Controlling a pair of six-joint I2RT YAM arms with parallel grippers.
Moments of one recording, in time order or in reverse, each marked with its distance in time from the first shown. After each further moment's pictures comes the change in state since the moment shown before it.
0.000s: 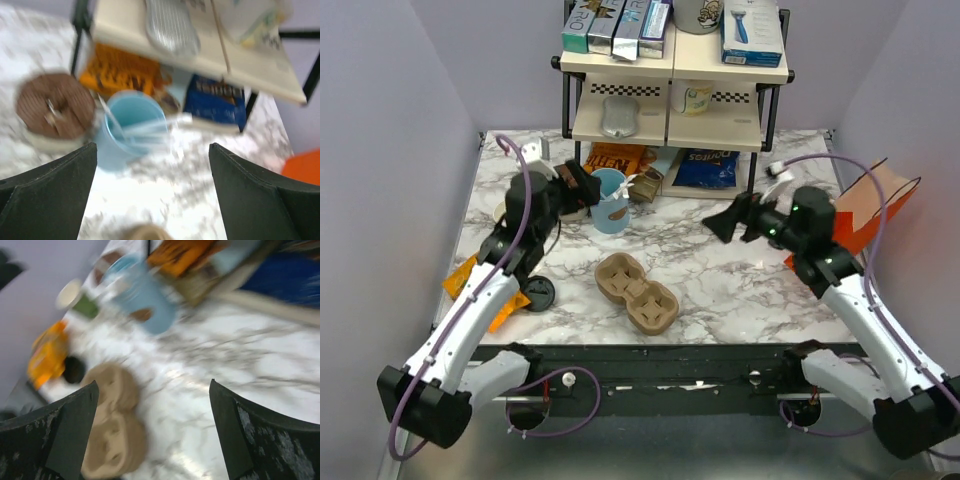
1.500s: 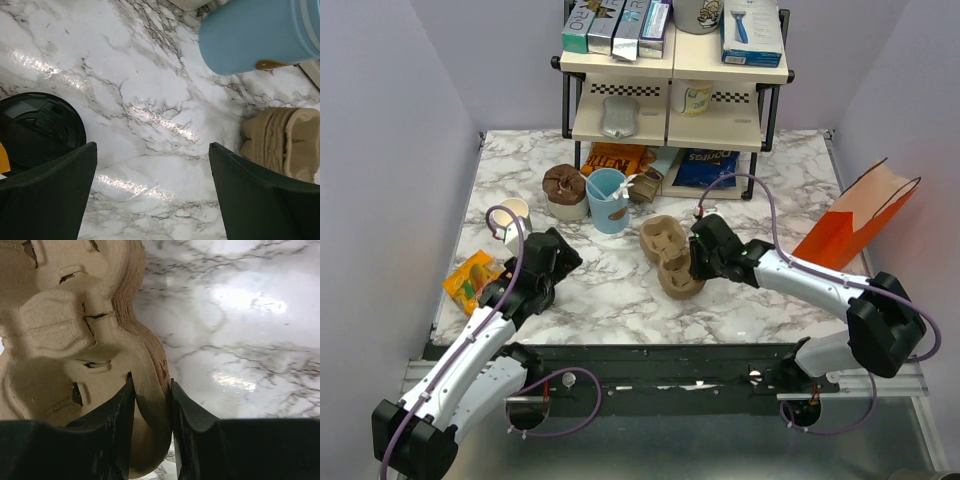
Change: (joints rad) left arm -0.084 -0.292 -0.442 -0.371 -0.236 -0.413; right arm 0.486 0.454 -0.014 -0.205 0.582 0.093
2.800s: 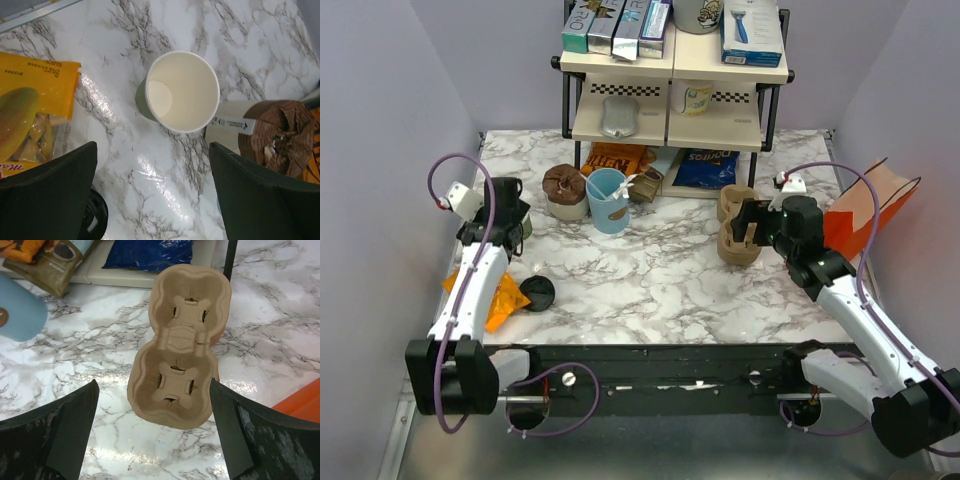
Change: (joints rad) left arm 0.418 0.386 0.344 -0.016 -0.170 -0.038; right arm -0.422 -0.435 -0.061 0.112 -0.063 -0.222
